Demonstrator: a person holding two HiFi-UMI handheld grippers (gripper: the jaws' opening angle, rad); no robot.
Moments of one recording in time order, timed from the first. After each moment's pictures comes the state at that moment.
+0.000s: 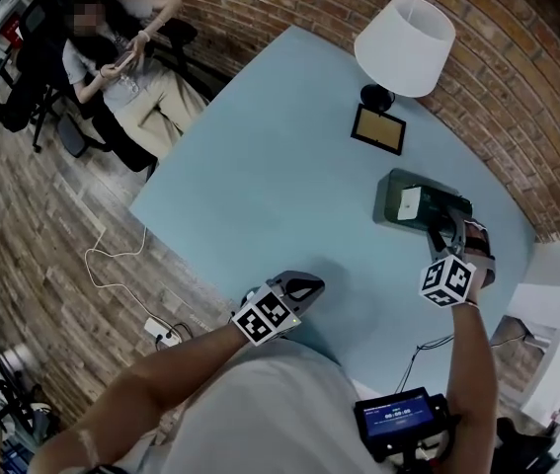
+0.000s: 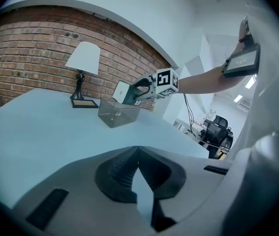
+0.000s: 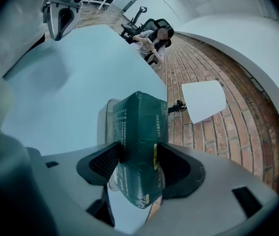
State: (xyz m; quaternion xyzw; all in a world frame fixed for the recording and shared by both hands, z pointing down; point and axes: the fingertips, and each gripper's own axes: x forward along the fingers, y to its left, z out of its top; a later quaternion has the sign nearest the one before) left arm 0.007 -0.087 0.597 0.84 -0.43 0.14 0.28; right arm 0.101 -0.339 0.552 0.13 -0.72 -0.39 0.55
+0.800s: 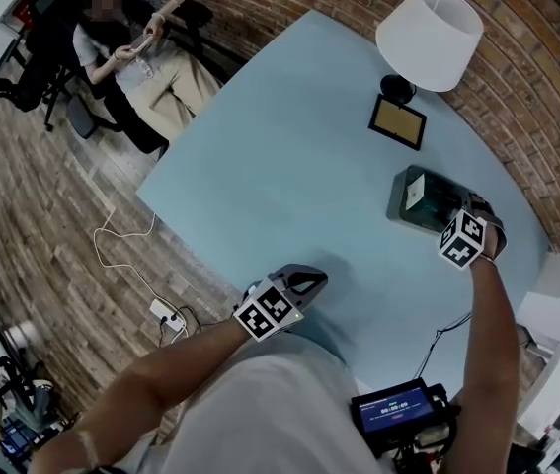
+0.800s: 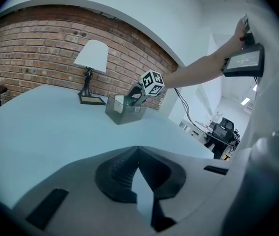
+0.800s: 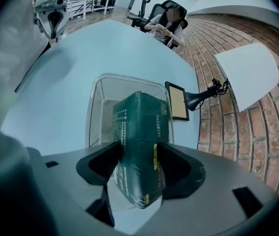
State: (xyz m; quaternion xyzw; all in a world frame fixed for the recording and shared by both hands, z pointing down) left arm -0.004 -0.086 0.606 0.82 -0.46 0.14 0.30; right arm 0.091 -0.380 0.630 -0.01 -0.72 -0.28 0.64
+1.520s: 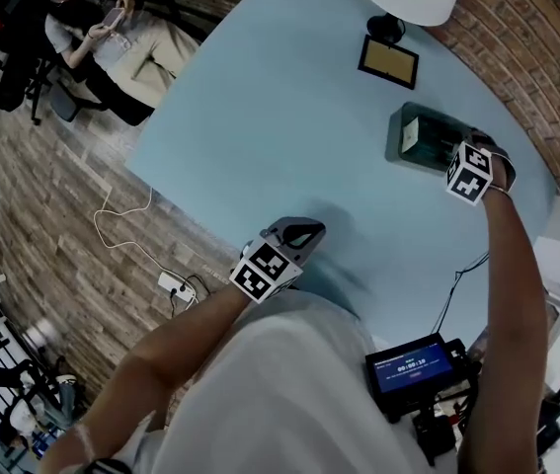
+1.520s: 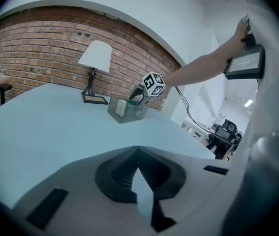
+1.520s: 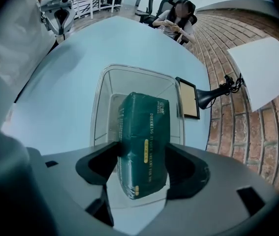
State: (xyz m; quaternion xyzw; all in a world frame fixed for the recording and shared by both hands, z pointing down) left arm -0.013 -0.080 0.606 0.81 -0.48 0.14 0.31; right arm 0.095 -0.377 0.641 -0.06 -0.70 -0.26 0.66
